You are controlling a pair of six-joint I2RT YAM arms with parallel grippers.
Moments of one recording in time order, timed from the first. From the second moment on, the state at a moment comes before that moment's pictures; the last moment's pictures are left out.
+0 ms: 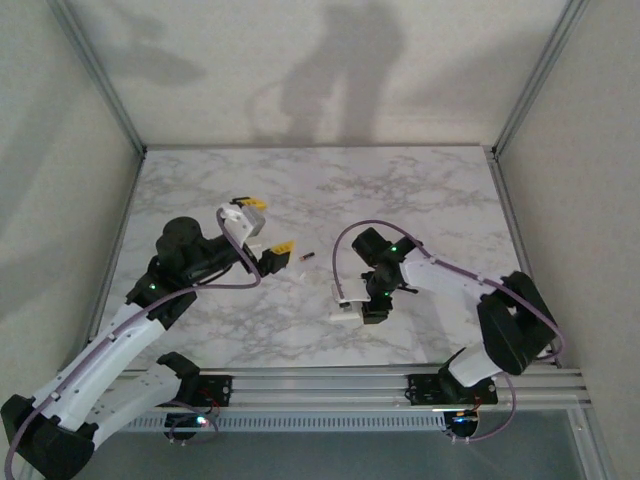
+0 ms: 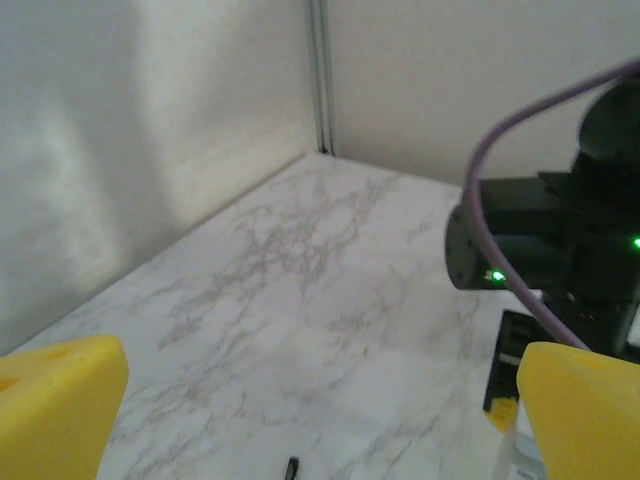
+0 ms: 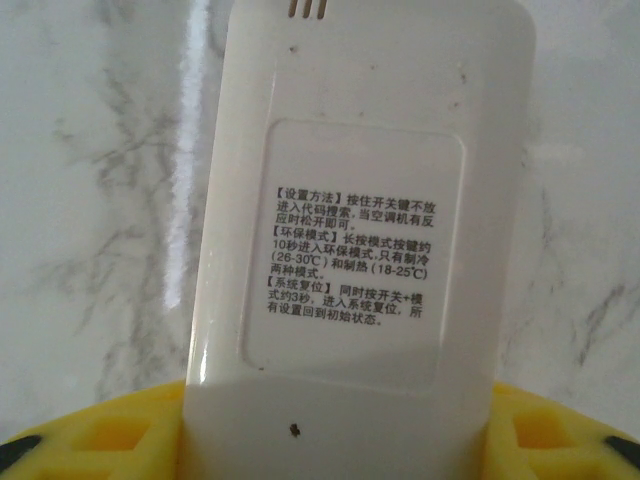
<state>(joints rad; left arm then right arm) -0.49 0.85 0.78 -0.07 0.41 0.17 0.71 1.53 0.94 -0.85 -0.25 -1.06</state>
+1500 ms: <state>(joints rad) -0.48 0.73 0.57 0.12 0.12 0.20 0.81 1.80 1.55 -0.72 -0.10 -0.17</state>
